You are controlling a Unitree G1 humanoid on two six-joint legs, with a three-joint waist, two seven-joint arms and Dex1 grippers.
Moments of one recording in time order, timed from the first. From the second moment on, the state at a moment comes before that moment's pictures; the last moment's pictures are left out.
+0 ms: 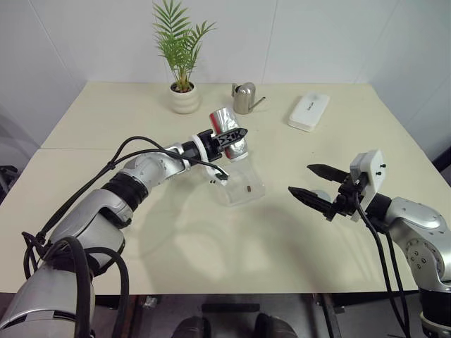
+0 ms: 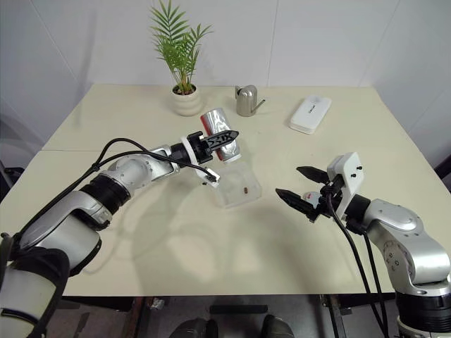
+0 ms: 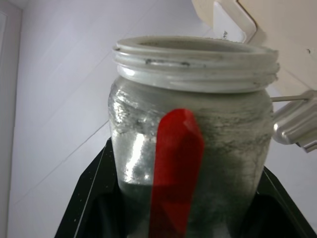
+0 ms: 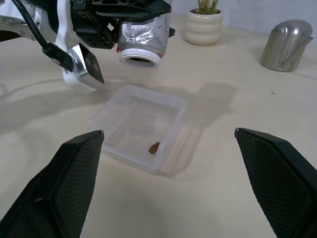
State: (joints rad) left arm -1.25 0.61 -0.82 0.74 1.38 -0.37 0.68; right arm -0.30 -0.68 -0.23 -0.32 0.62 0.57 0.77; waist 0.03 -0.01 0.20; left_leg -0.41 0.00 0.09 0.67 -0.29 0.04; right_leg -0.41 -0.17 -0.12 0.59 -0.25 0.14
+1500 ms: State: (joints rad) left arm -0.45 0.45 0.42 0.42 -0.27 0.02 -0.21; right arm -0.49 -0.61 -0.04 -0.05 0.47 0.33 1.01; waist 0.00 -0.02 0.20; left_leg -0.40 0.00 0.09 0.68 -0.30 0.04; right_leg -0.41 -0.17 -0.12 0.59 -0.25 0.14
